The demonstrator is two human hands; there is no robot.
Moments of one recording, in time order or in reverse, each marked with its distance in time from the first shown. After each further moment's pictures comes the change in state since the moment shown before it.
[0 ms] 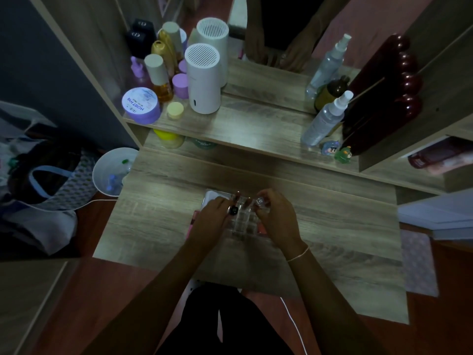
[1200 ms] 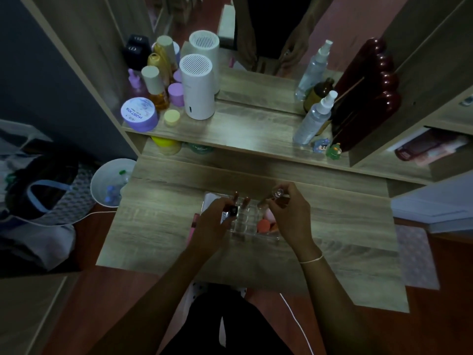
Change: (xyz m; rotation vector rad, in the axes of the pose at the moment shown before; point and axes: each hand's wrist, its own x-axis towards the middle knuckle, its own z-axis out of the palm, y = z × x) left_hand -0.012 0.005 -0.002 -0.369 0.166 -0.117; right_hand -0.017 -0.012 -0.037 0.255 0.238 0.063
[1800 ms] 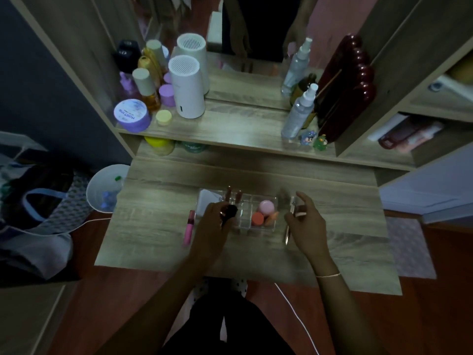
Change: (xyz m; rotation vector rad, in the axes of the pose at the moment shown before) left_hand -0.028 -0.001 0.018 -0.041 0.043 -0.036; right_hand -0.045 0.029 -0.039 -0.004 0.046 0.233
